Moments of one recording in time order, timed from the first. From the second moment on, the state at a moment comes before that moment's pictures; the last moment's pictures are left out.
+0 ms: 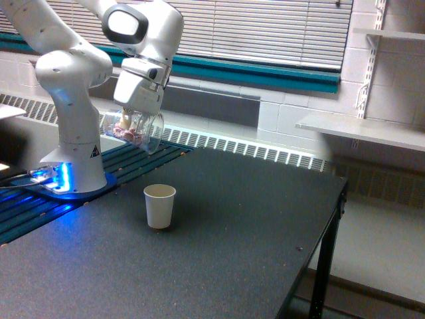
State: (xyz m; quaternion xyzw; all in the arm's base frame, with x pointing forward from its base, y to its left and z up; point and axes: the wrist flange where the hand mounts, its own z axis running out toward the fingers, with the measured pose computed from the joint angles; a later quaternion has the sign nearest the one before) arm 0.265 -0.055 0.338 0.94 -0.28 -0.01 0.19
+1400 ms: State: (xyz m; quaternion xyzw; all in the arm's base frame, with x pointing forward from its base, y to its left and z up) arm 0.263 -0.051 0.327 0.94 -0.27 -0.02 0.20
